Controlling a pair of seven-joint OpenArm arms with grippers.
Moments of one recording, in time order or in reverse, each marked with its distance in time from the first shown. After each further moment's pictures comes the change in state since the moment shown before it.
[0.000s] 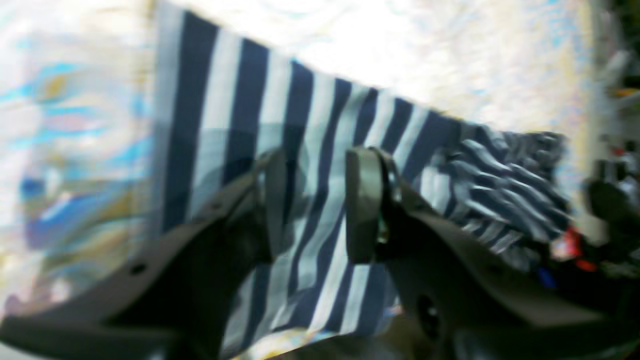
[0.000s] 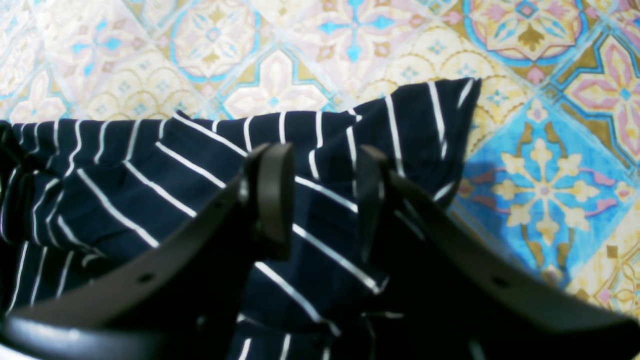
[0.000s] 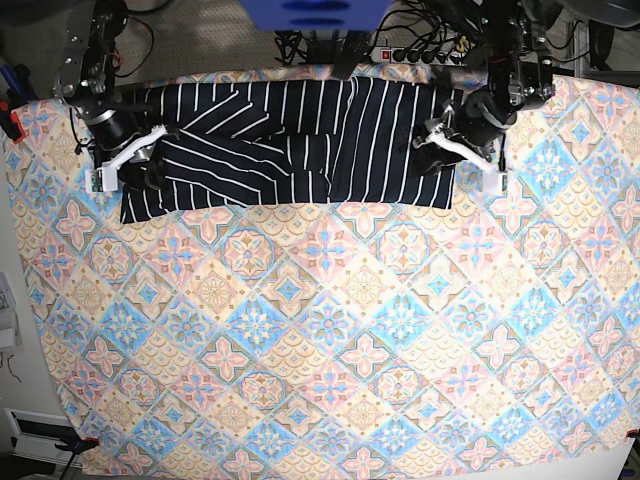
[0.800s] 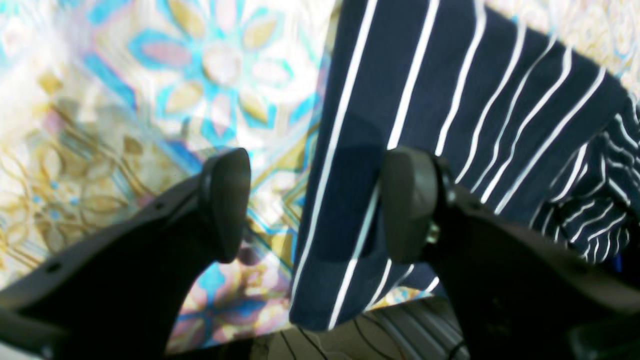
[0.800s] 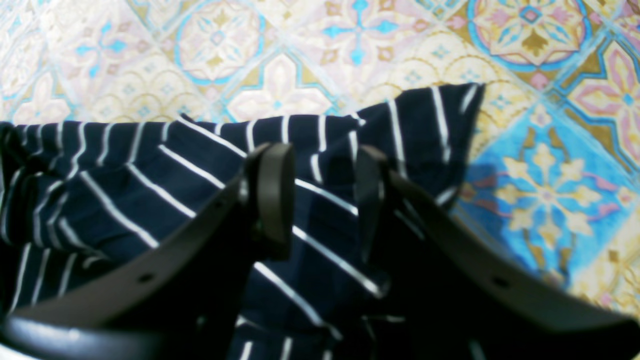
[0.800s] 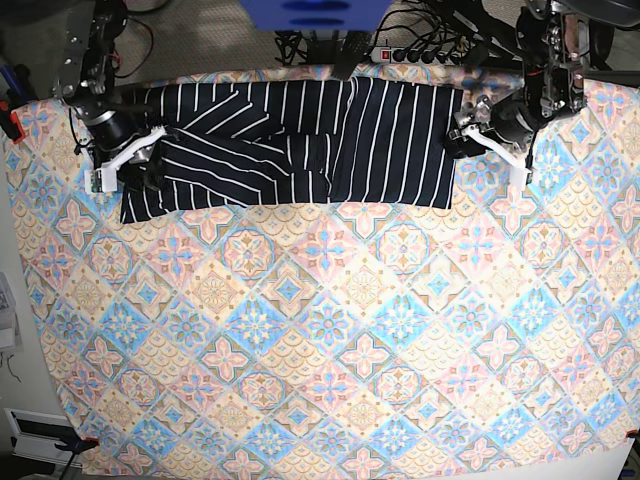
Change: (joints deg) left arm -3.4 -7.2 -1.5 -8.9 0.0 -0.5 7.0; right arm 0.1 0.0 0.0 0.0 0.0 0.0 0.0
